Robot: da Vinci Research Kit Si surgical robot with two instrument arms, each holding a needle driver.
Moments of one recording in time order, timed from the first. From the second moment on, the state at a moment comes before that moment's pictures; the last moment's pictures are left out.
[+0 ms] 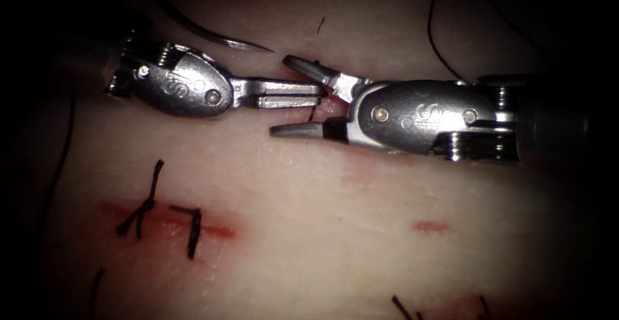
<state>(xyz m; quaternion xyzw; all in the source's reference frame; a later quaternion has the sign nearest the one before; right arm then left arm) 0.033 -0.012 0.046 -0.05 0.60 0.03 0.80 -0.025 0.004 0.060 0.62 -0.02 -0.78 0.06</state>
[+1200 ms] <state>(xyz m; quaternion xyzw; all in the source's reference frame) 0.036 -0.012 0.049 -0.10 0.62 0.00 0.78 -0.025 0.003 0.060 0.66 0.01 -0.75 0.02</state>
